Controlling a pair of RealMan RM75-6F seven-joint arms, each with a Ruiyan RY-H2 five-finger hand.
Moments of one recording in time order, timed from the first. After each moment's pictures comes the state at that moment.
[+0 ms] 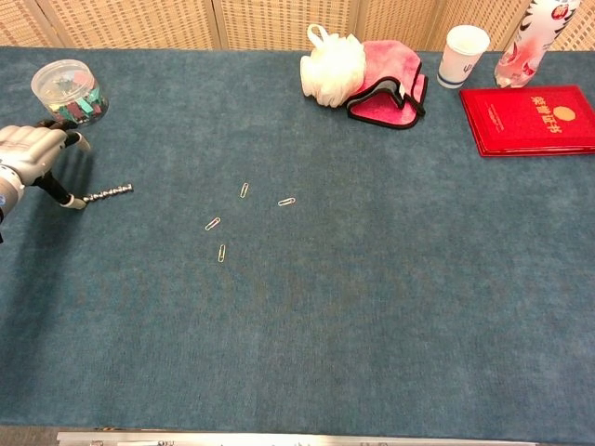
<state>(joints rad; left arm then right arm) -0.57 -1.55 -0.12 -1.23 0.79 0.99 0.62 0.06 -1.07 0.10 -1.68 -1.50 1.54 -0.08</state>
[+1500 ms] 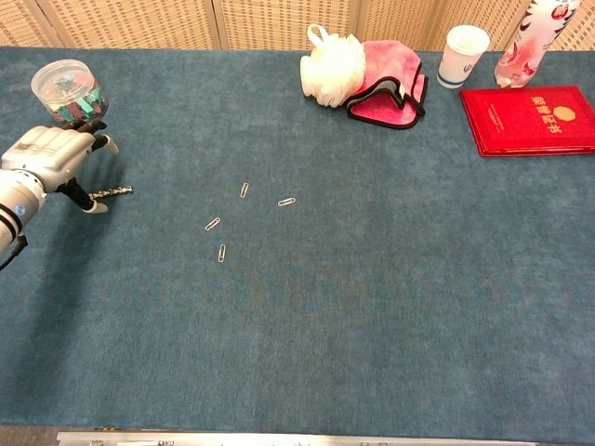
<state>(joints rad) -0.58 -1.54 -0.09 -1.42 0.82 1.09 0.70 0.05 -1.06 0.10 -1.68 -1.51 1.56 -0.06</state>
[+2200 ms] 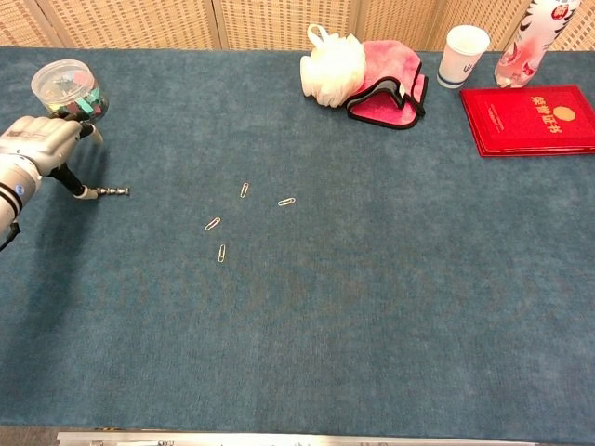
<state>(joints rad) -0.62 -1.57 -0.14 -1.26 0.72 1.01 0.69 0.05 -1.06 0.10 -1.69 -1.51 1.57 -0.06</state>
